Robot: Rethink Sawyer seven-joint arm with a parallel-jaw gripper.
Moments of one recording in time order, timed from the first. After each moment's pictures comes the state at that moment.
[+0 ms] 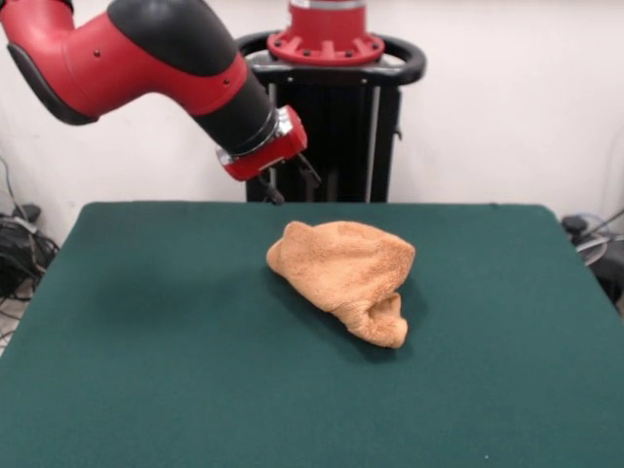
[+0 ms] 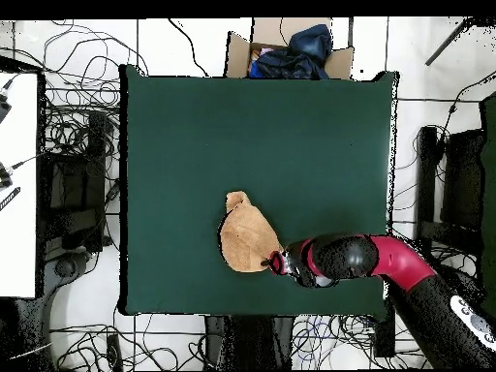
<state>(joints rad) -1.21 -0.45 0.86 2.00 -0.56 0.92 1.61</state>
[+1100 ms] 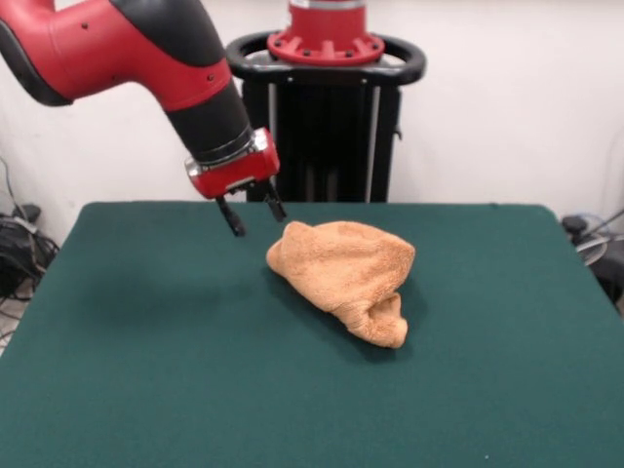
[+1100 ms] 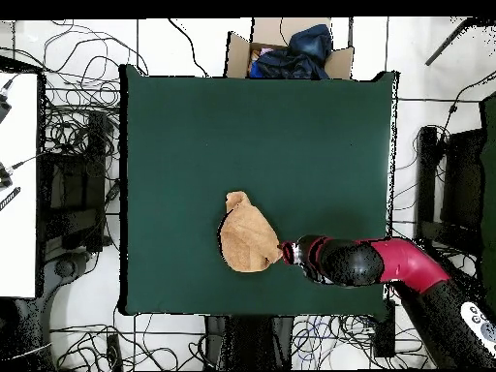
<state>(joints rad) -1.23 -0.51 0.86 2.00 -0.71 0.72 1.61</state>
